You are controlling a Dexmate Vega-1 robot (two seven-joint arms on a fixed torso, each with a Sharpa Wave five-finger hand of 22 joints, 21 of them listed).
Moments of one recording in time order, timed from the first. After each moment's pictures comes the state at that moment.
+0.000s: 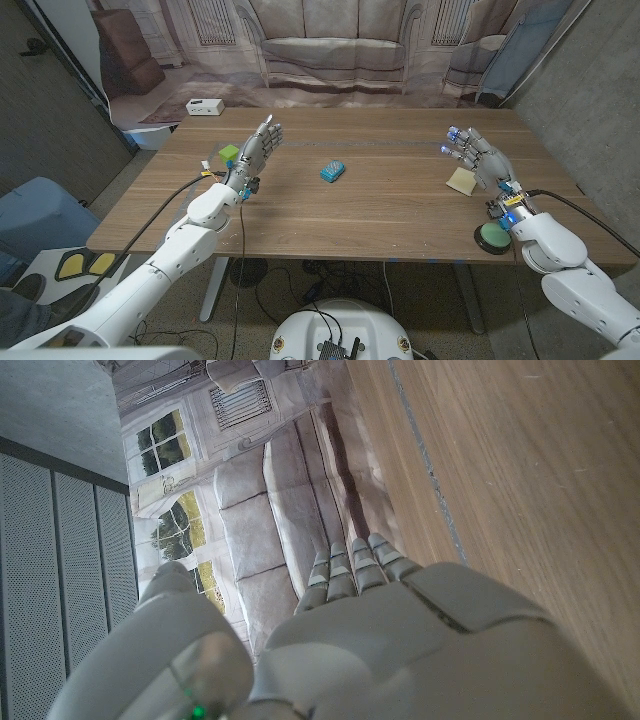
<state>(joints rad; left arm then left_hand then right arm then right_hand) 0.98 0.61 0.35 -1.58 -0.64 -0.28 -0.01 0.29 0.00 0.17 0.01 0.21 0.11 0.12 0.20 0.17 0.13 0.09 0.22 0.20 0.09 0.09 0.20 0.17 0.02 0.03 0.29 0.17 -1.40 -0.77 -0.04 -1.74 0.66 0.56 0.09 0.35 0.01 0.14 -0.07 0.19 0.25 0.03 0.20 0.18 0.22 0.08 0.22 0.19 0.16 0.02 0.23 0.21 0.38 -0.01 0.23 0.17</state>
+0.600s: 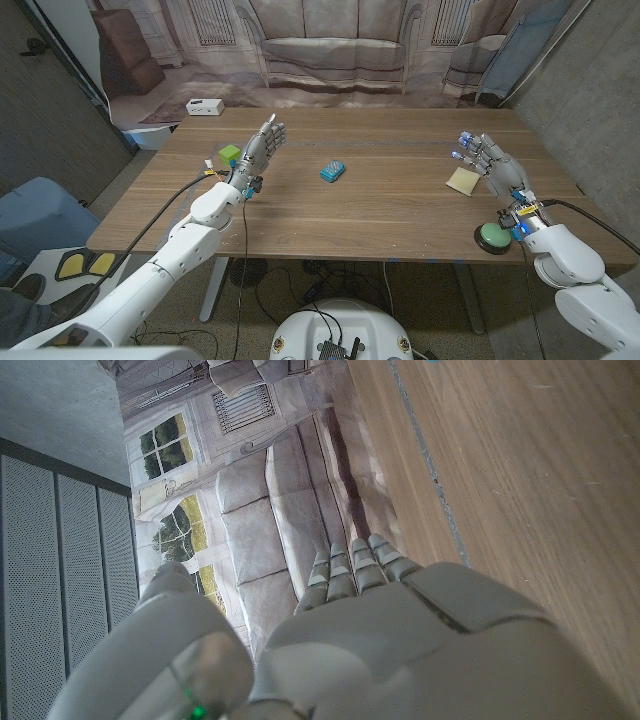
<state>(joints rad) 0.97 0.60 0.36 -1.58 -0.63 -0.27 -0.01 0.30 0.01 0.17 0.01 0.21 0.11 0.12 0.20 0.17 0.13 0.09 0.22 0.20 0.09 0.09 0.20 0.17 0.01 0.02 0.28 0.17 -1.51 -0.75 0.04 -1.79 0.63 0.58 0.07 0.34 0.02 0.13 -0.07 0.19 0.25 0.03 0.20 0.18 0.23 0.07 0.21 0.19 0.16 0.02 0.23 0.21 0.38 -0.01 0.22 0.17</state>
